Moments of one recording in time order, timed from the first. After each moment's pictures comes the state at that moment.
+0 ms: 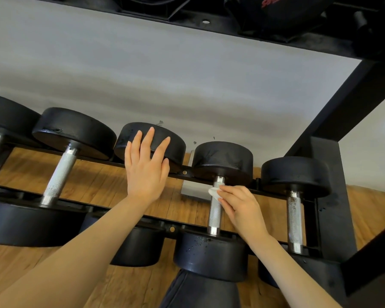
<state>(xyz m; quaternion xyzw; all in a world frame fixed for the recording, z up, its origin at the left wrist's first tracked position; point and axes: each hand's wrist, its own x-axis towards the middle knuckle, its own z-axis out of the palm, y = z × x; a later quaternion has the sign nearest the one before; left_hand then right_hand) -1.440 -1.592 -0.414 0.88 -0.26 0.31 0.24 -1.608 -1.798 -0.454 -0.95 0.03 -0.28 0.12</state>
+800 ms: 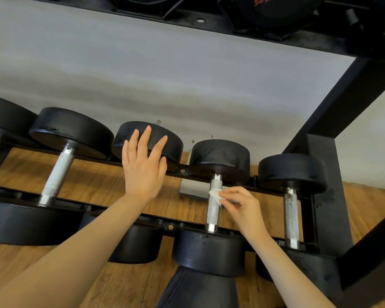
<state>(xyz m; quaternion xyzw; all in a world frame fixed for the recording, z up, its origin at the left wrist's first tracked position) -1.440 -1.592 -0.414 0.88 -0.26 0.32 0.25 -1.618 -1.794 -0.447 -0.89 0.12 -0.23 0.38</state>
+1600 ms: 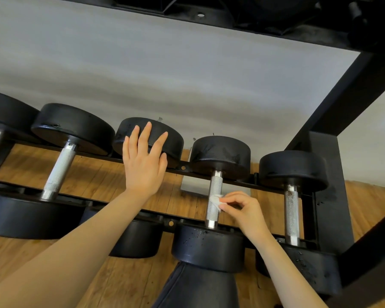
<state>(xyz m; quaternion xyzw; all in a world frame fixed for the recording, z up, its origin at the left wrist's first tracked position) -1.441 -1.592 -0.415 0.88 -0.26 0.33 0.24 -1.630 -1.795 -0.448 -0.83 0.16 -0.16 0.51</state>
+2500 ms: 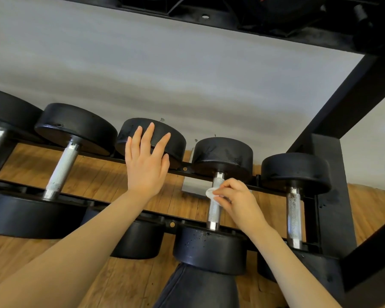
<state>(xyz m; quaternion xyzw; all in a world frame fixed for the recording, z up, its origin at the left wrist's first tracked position) -1.441 -1.592 -0.413 0.88 -0.26 0.32 0.23 -1.605 -1.790 -0.426 -0.96 0.06 -0.14 0.23</state>
